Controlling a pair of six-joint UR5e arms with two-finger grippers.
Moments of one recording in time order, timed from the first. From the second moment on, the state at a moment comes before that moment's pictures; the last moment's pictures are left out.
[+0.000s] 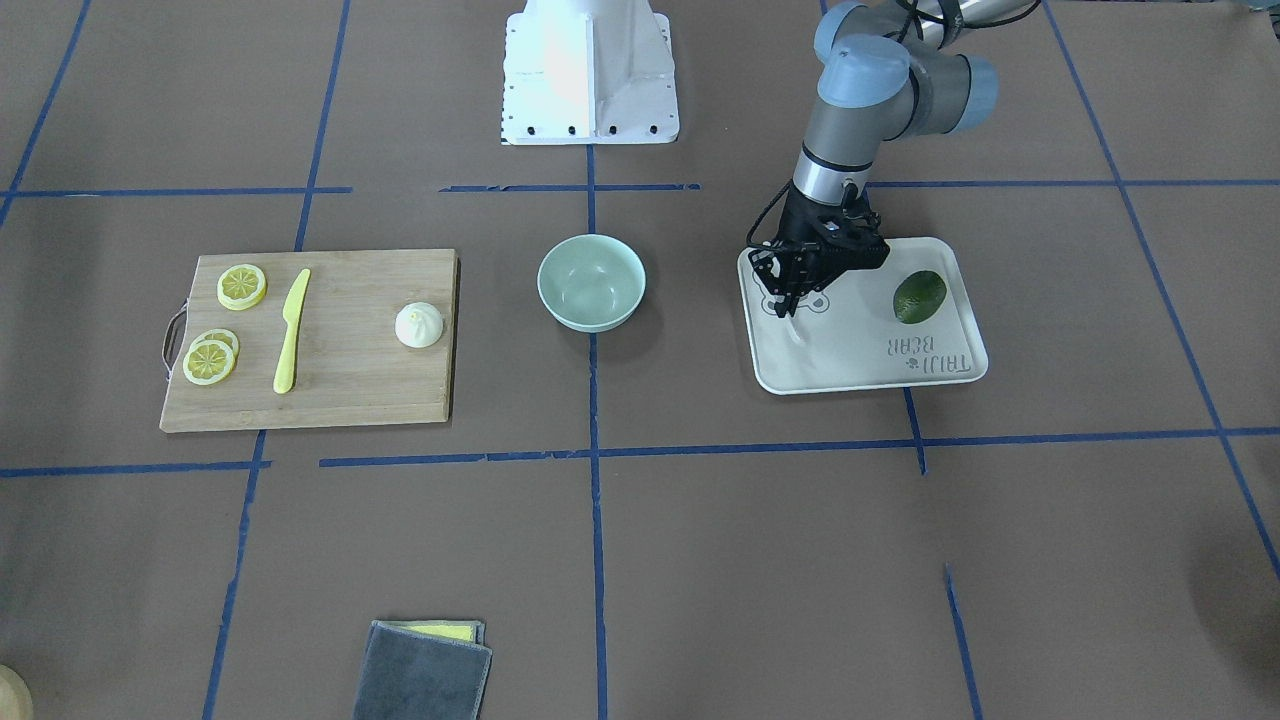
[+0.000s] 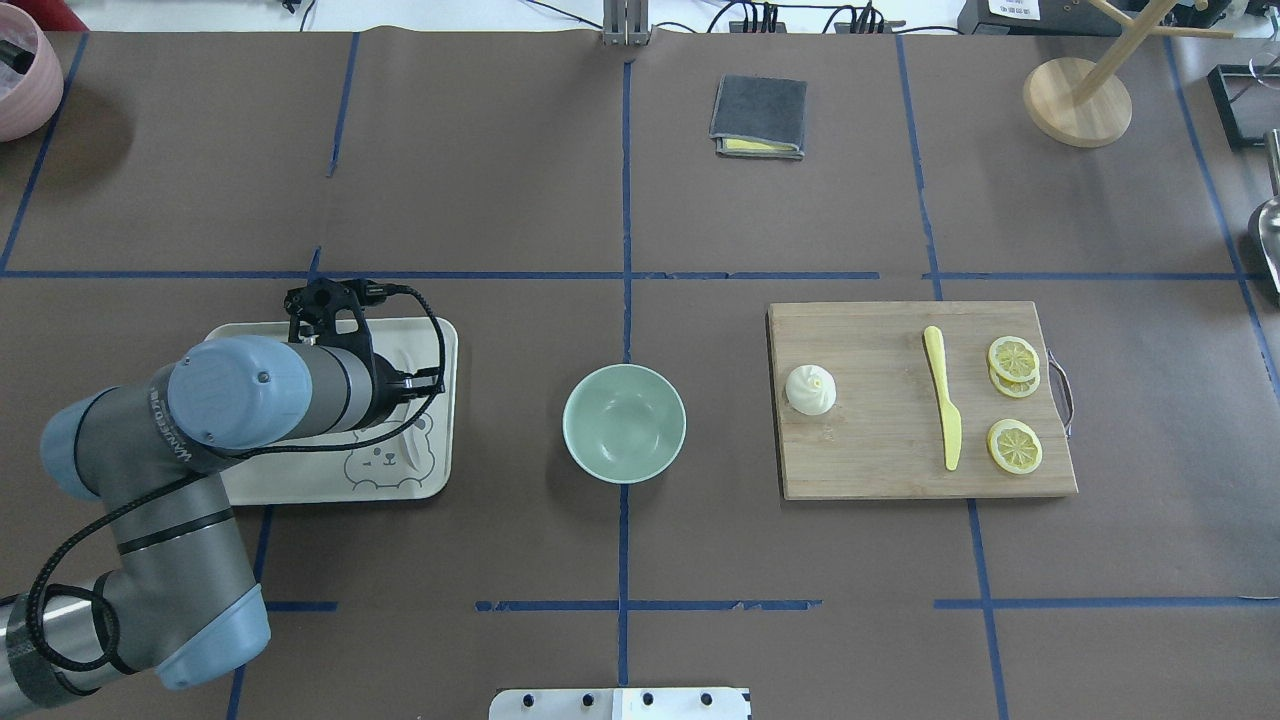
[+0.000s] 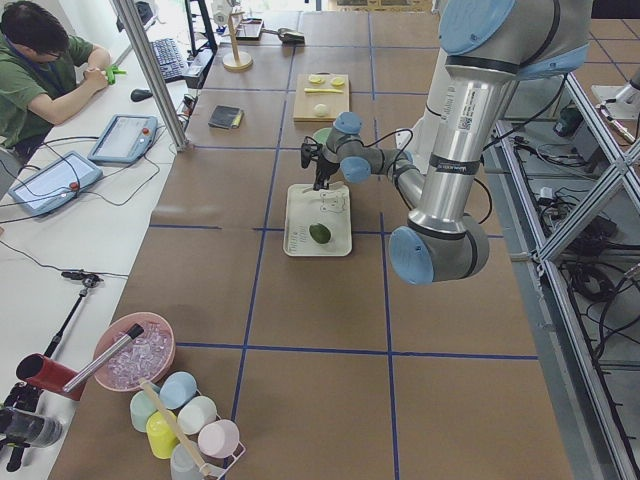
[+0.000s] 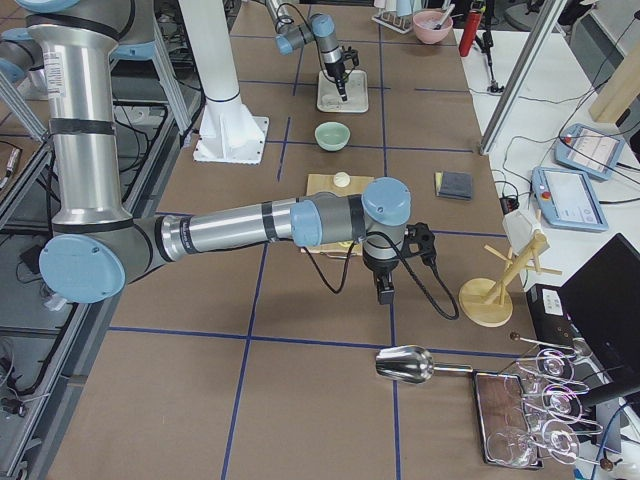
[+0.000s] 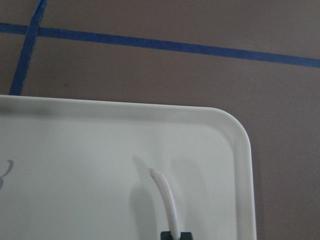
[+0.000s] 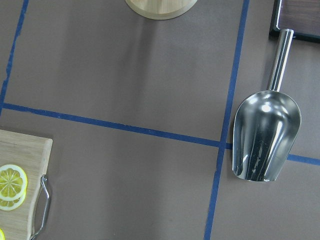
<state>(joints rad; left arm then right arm) -0.48 -1.91 -1.84 -1.89 -1.61 -1.45 1.54 -1.54 1.76 -1.62 2.39 -0.02</state>
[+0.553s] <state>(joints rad) -0.42 -2.26 -1.72 -1.65 -1.51 -1.92 1.54 -1.54 1.76 -1.62 2.40 -0.02</state>
